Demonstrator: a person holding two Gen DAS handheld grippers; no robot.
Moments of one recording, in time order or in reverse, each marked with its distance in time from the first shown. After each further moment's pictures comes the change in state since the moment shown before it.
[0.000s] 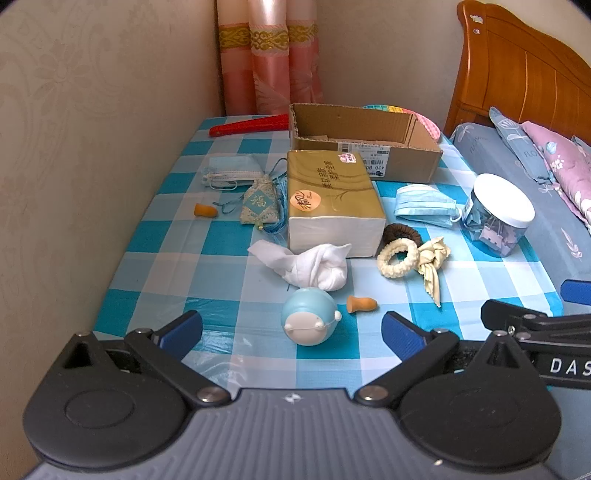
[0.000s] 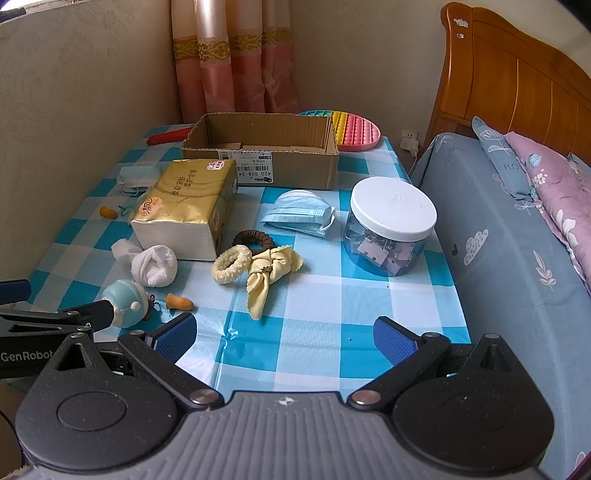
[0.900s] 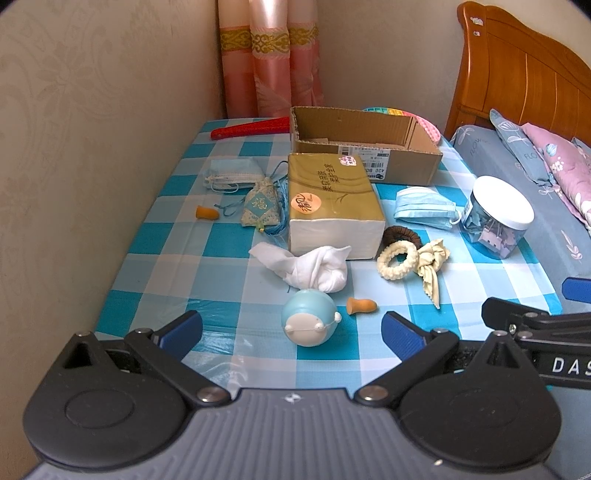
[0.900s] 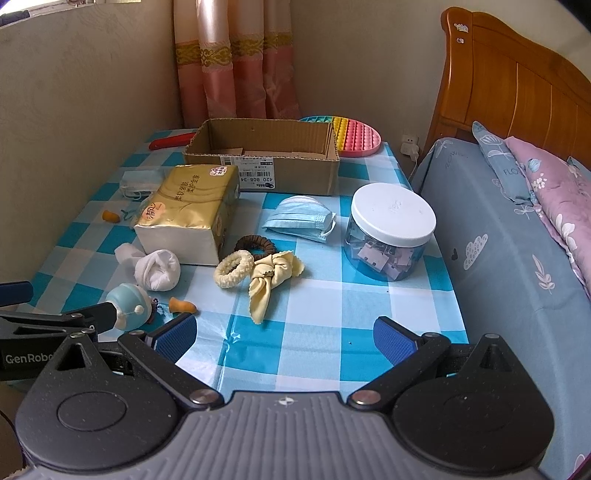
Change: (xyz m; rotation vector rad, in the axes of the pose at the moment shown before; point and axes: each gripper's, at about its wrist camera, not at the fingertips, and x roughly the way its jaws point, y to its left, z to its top) left arm -0.003 0.000 0.000 -0.006 -0.008 0.001; right arm -0.006 0.001 0.003 -0.004 -0.017 0.000
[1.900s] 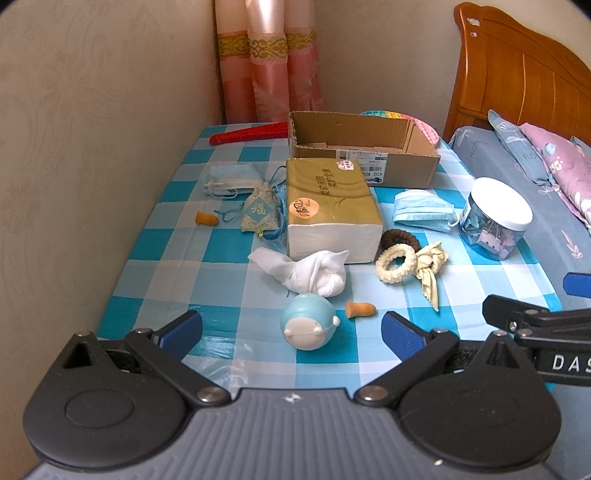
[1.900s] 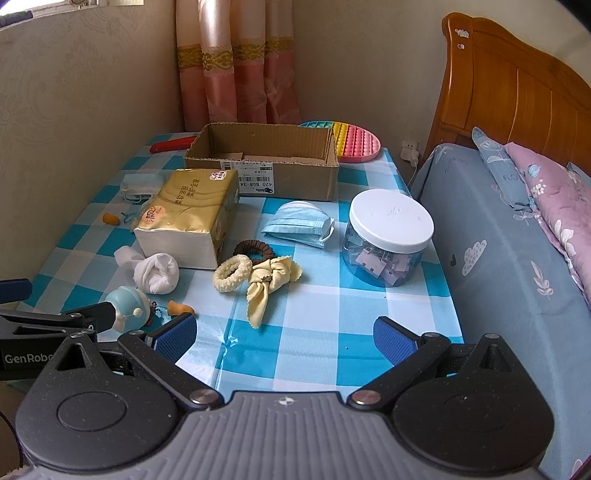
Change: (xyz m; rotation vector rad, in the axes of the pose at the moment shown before) left arm -0.005 -0.002 0.002 0.017 -0.014 0.006; right arm -0.002 -0.001 0.001 -0.009 -0.014 -0.002
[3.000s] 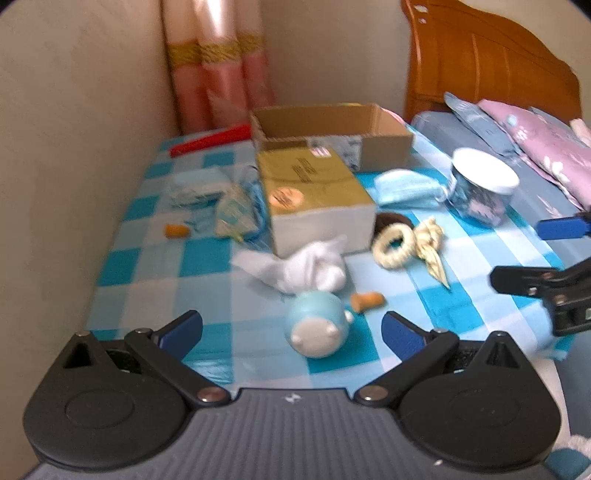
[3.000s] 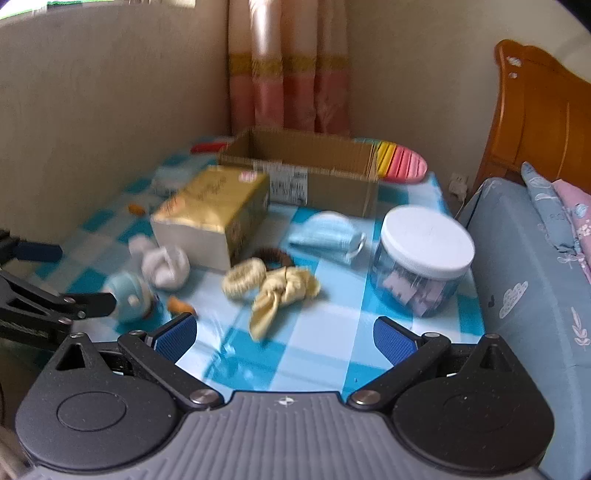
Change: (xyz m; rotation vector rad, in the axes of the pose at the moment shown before) left arm 0.039 0.015 -0.017 0.151 -0.047 -0.118; right arm 0.032 -0.023 -0.011 -0.132 -0.093 0.152
